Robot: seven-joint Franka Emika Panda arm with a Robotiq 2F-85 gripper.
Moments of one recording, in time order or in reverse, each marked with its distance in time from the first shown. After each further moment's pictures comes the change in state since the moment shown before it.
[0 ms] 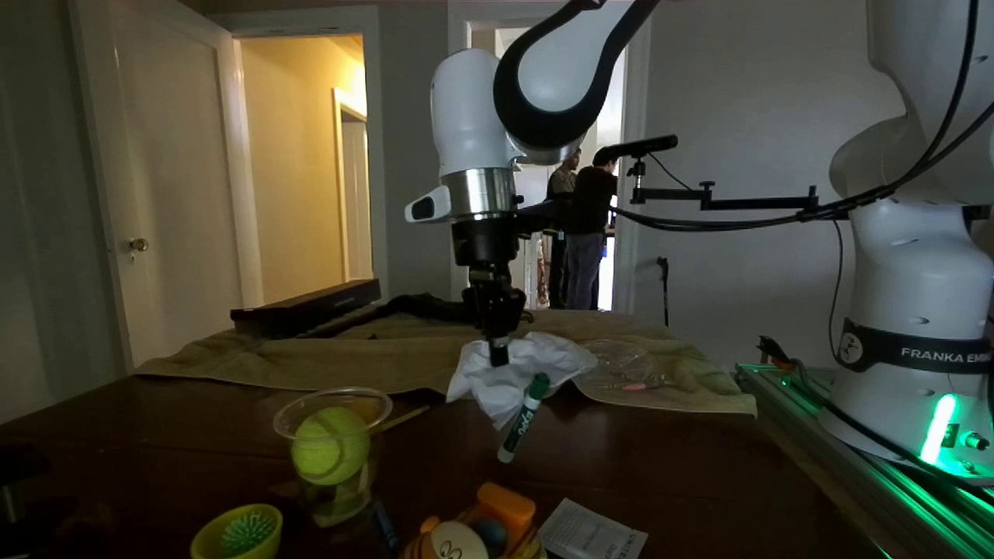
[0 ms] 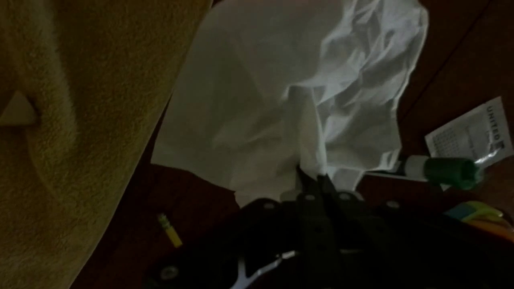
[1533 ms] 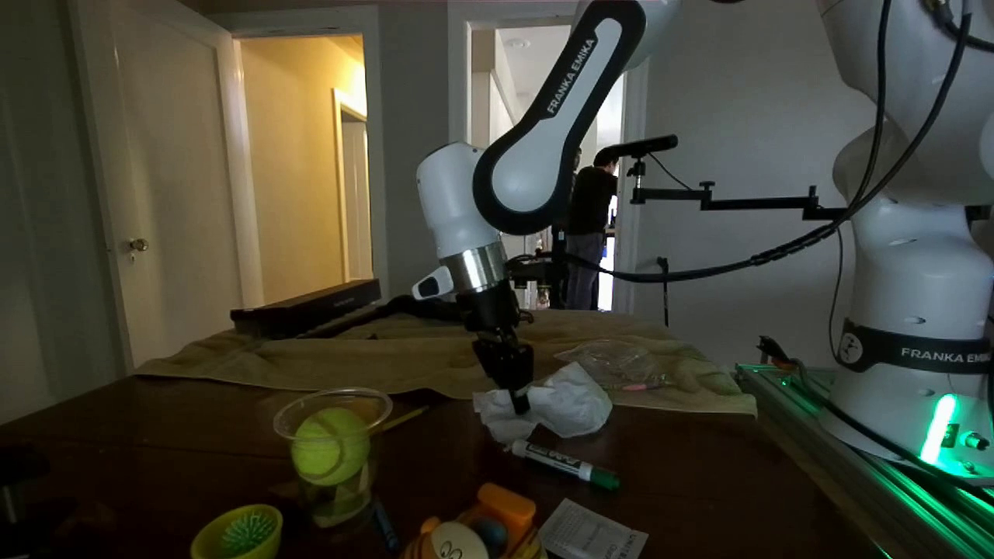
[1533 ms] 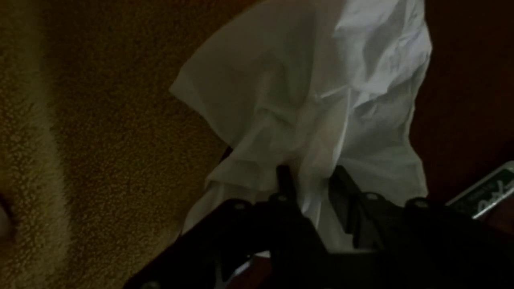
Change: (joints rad) arm -0.049 0.225 -0.033 0.089 -0.107 -0.025 -0.021
